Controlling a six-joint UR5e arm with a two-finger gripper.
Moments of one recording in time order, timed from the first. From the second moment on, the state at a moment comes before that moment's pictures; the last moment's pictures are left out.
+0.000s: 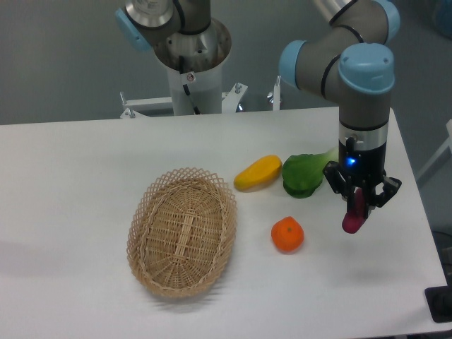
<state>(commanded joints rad) 2.70 -1.93 -1.57 -0.80 1.46 1.30</state>
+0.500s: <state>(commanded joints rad) 2.69 -1.92 -1.56 -0.81 1.46 1.28</state>
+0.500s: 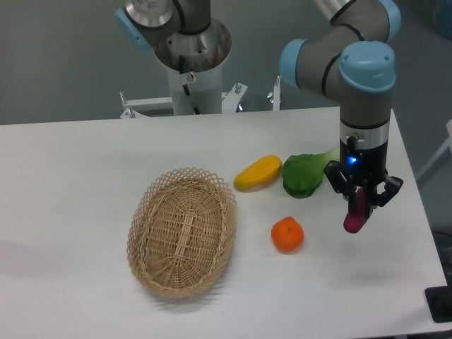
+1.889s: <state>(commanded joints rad) 2.37 -2.19 -1.53 -0.68 1.66 0.68</state>
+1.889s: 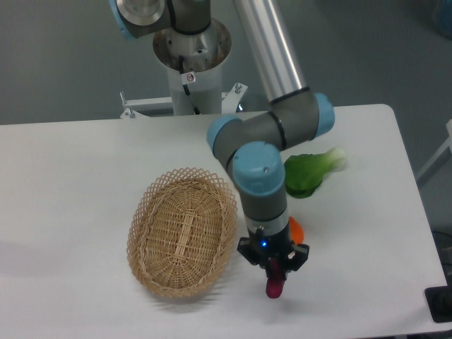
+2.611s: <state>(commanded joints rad) 2.36 -2.21 -1.56 -0.68 1.68 0.74</state>
